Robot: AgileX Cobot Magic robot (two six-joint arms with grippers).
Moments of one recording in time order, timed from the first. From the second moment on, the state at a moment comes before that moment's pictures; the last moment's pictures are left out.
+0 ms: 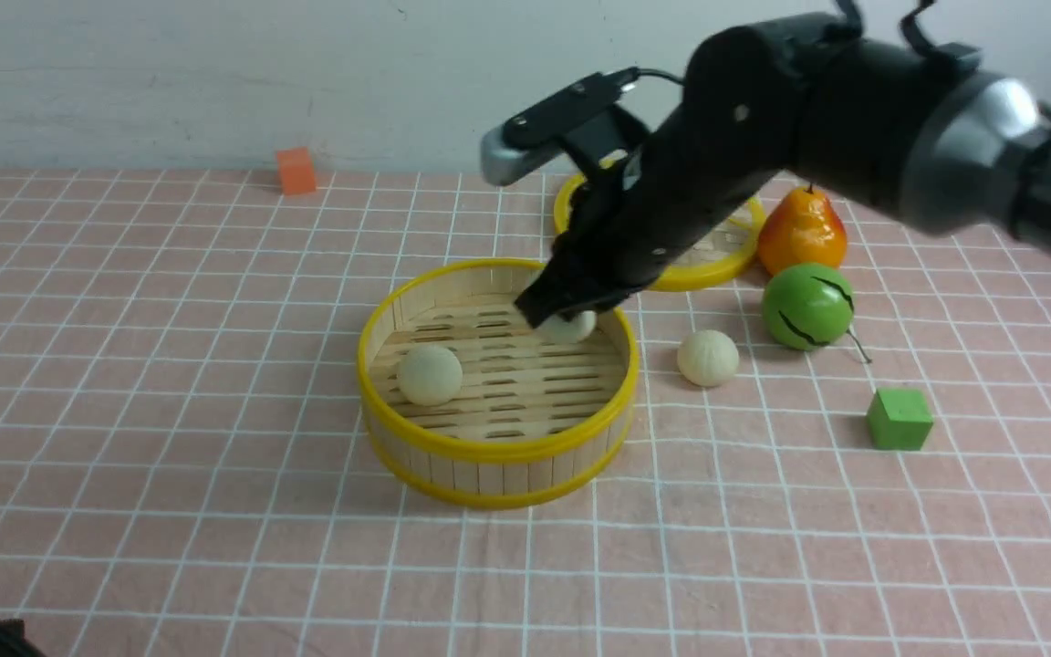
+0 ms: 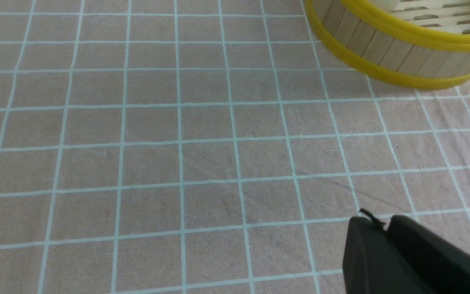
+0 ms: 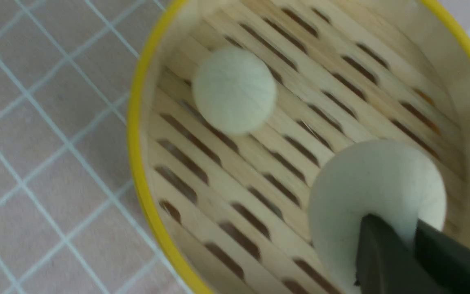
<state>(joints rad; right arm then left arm) 0.58 2.03 -1.82 0.13 0.76 -0.23 -0.46 0.43 -0.38 0.30 0.63 -0.52</state>
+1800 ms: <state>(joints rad) 0.46 2.30 -2.27 -0.06 1.02 -0.10 -0.46 0.43 -0.37 0.35 0.60 -0.52</state>
